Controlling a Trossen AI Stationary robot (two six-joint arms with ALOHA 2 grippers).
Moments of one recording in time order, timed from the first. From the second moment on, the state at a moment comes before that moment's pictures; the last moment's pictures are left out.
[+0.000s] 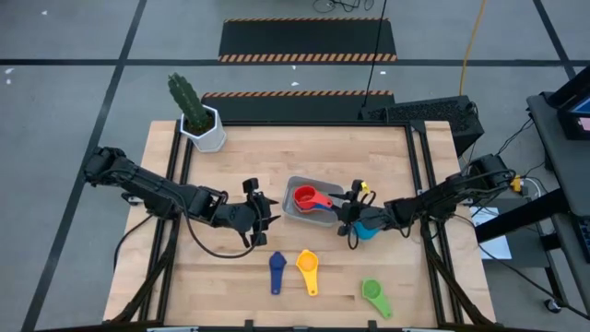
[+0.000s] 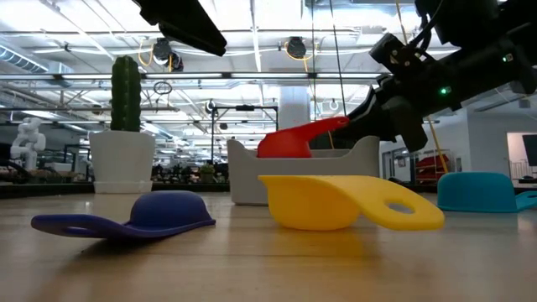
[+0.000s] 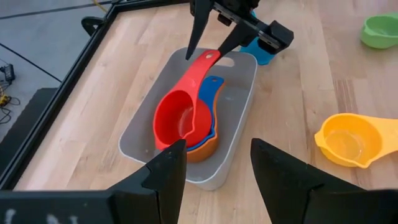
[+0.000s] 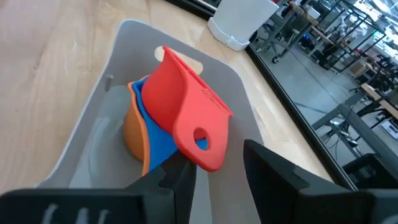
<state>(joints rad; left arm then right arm) -0.33 1.39 1.02 -0.35 -0.50 -0.15 0.28 1.49 0.39 0.64 0.71 -0.19</state>
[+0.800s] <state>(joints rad) -0.33 1.39 1.02 -0.34 -0.50 -0.14 0.28 1.49 0.39 0.63 0.71 -0.13</state>
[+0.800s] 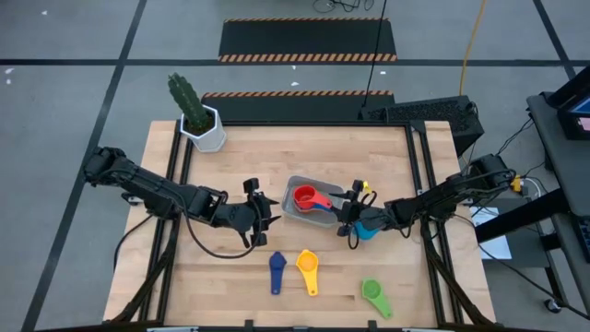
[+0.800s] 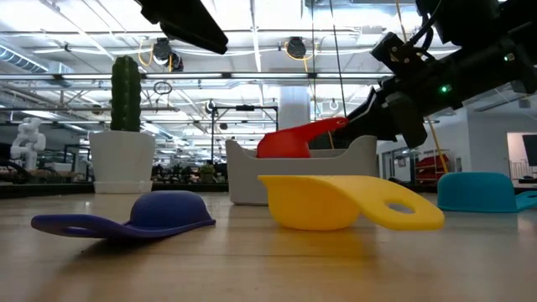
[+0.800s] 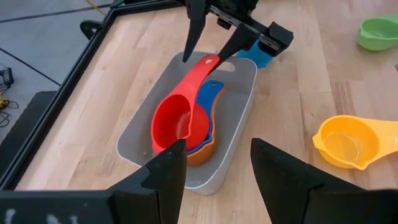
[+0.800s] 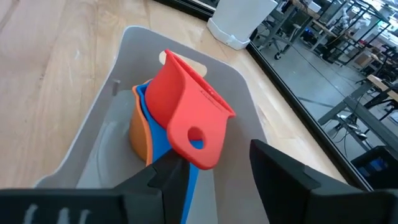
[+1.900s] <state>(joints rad) -0.33 1.39 1.02 -0.29 -0.49 -0.11 0.28 1.18 0.39 0.26 0.62 0.11</state>
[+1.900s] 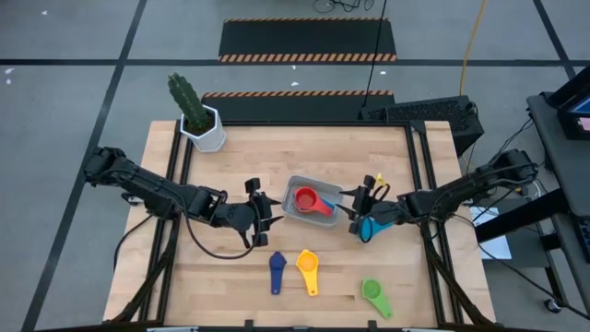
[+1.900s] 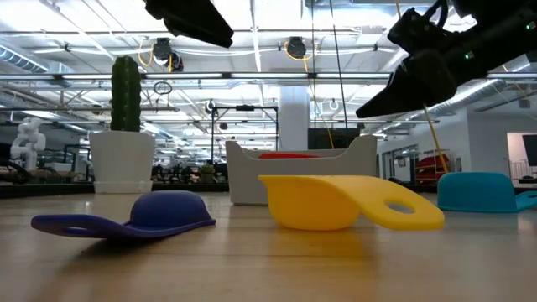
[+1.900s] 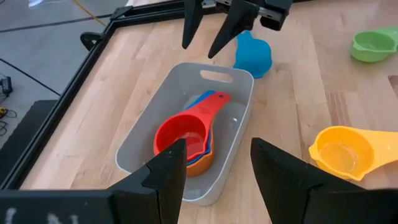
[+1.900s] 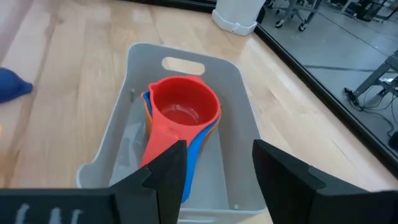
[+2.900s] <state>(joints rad) -0.33 1.39 1.02 -0.21 -0.50 0.00 0.10 1.58 0.93 -0.38 0.23 0.40</state>
